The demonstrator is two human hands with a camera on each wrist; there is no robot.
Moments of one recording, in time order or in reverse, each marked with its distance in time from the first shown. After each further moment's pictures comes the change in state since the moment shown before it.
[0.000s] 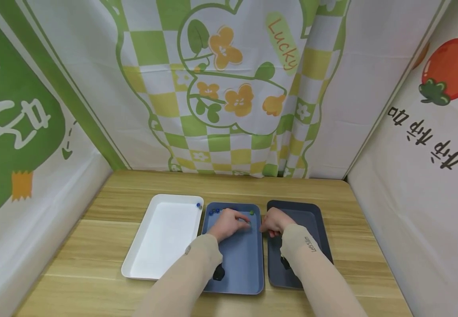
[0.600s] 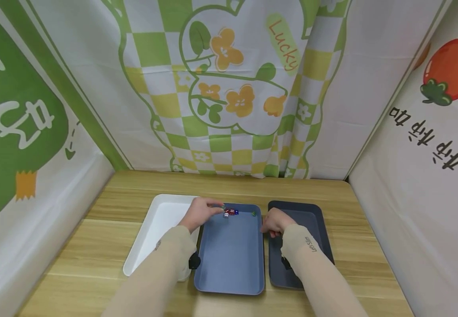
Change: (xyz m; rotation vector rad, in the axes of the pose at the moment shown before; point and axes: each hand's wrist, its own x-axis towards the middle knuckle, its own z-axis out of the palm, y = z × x) left_hand -0.018 -0.018 -0.080 -0.076 0.130 -0.092; right_hand -0.001 0.002 0.000 -0.010 -0.013 -0.022
